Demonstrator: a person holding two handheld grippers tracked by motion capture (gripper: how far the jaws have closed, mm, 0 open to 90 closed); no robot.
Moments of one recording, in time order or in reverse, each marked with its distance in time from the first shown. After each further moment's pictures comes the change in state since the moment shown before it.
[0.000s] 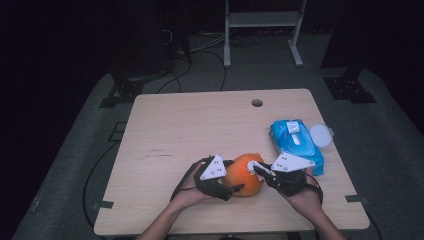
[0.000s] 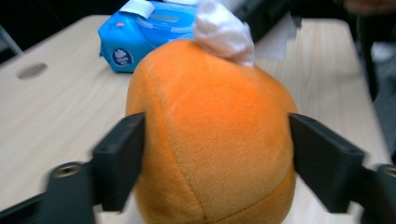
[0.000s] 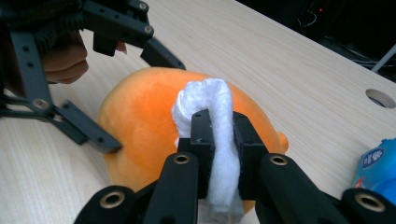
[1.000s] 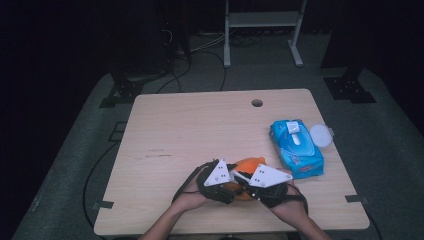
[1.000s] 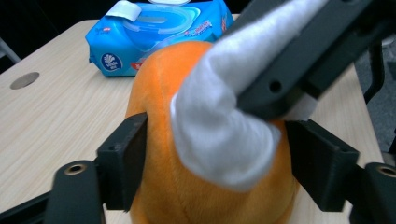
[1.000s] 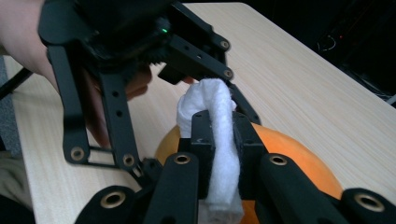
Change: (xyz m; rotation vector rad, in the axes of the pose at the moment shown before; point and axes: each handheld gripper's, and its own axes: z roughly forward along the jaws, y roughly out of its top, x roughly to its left) left arm -0.012 0.000 -0.002 0.034 0.010 0.152; right arm 0.047 0.018 0.012 -0.018 0.050 -0.125
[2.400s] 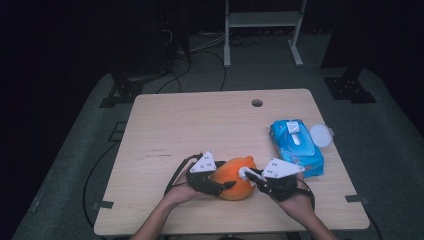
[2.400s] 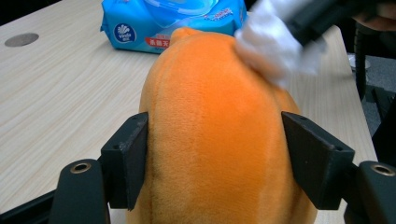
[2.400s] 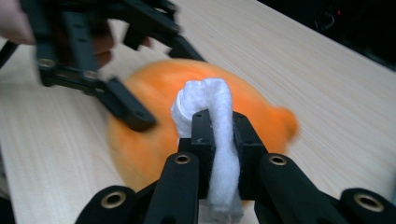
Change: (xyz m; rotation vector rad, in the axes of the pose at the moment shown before) left arm 0.027 -0.020 -0.012 -0.001 -0.036 -0.168; right arm -0.031 -0.026 -0.002 0.020 -0.003 0.125
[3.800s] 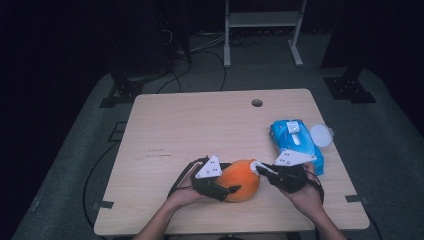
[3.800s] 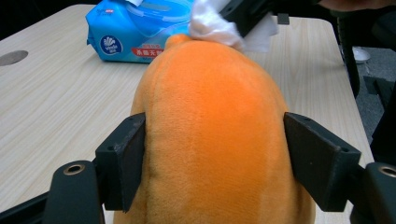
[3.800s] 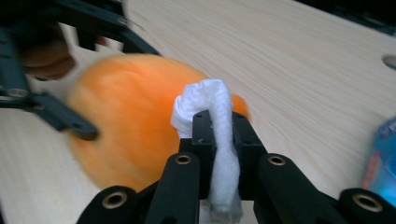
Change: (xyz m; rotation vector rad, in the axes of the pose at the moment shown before) left arm -0.013 0.005 0.009 -0.010 -0.014 0.064; right arm -0.023 -0.003 -0.009 0.037 -0.001 0.106
